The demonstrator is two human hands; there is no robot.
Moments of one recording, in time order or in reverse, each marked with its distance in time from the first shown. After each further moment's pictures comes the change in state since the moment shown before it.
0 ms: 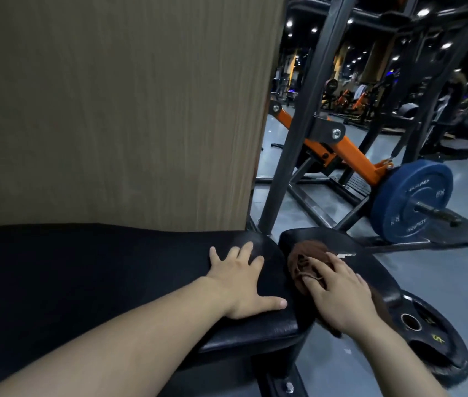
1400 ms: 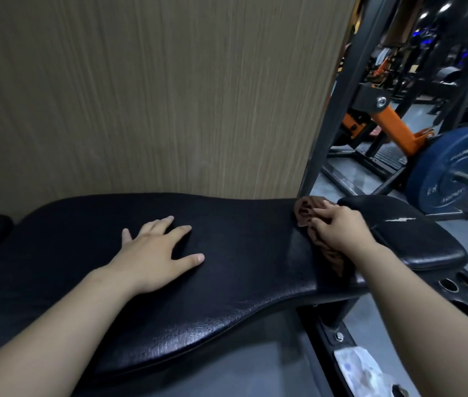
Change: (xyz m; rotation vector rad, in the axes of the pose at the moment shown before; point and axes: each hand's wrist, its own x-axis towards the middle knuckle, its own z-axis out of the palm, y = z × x) left_hand -0.166 -0.227 0.016 -0.185 0.119 -0.310; right_hand 0.018 -0.127 0.026 0.170 0.043 -0.062
